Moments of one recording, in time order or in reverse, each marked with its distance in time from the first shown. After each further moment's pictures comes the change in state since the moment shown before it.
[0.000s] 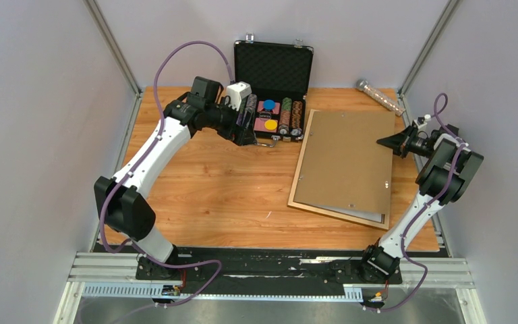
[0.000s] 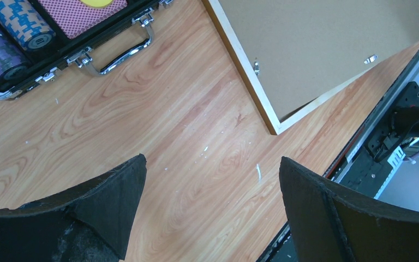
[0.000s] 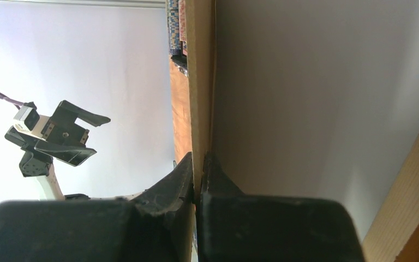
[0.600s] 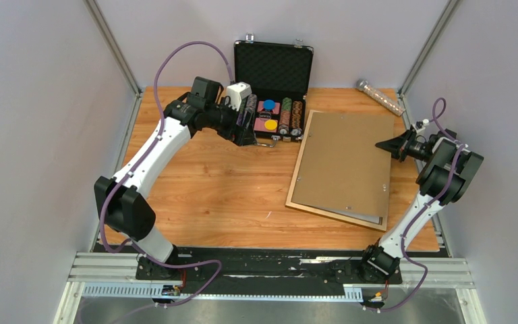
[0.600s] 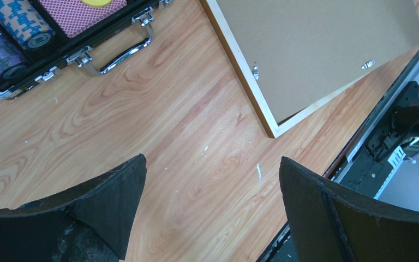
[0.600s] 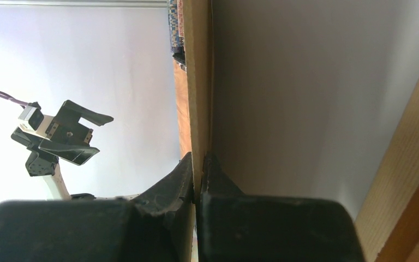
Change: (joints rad) left arm 0.000 0.000 -0.003 0.000 0.000 0.002; right arm 0.000 0.000 -0.056 0.034 -0.012 0.015
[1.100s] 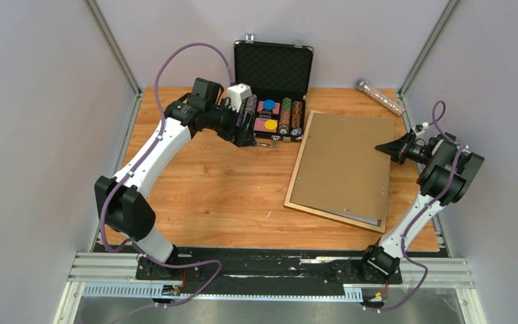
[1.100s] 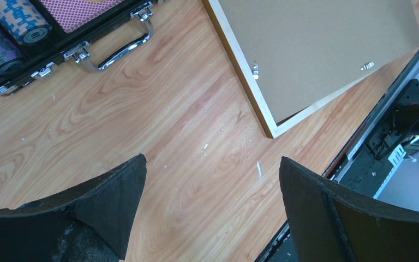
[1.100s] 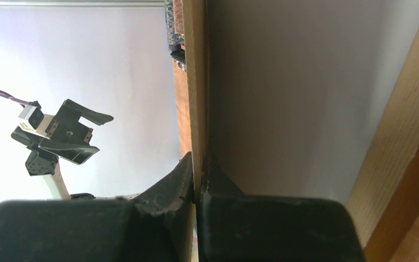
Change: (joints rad) left arm 0.000 0.000 -0.012 0.001 0.000 0.000; right arm -0.006 0.000 -0.035 0.007 -0.001 -0.019
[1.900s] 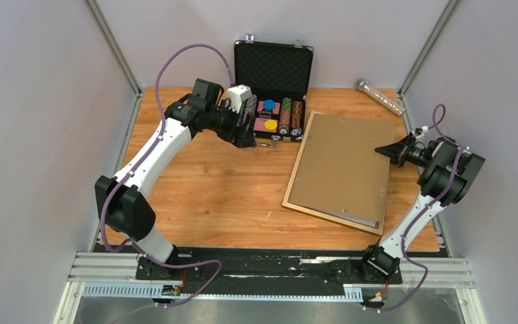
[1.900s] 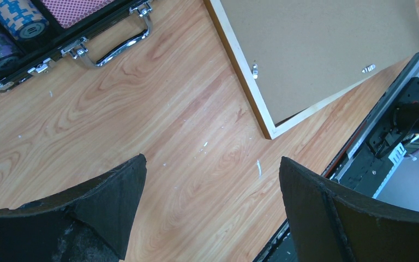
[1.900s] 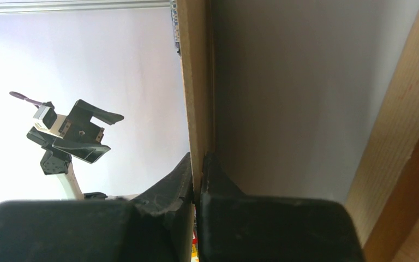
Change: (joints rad) left arm 0.000 0.000 -0.010 0.000 0.000 0.000; right arm -0.009 -0.003 -0.026 -0.023 -0.018 0.000
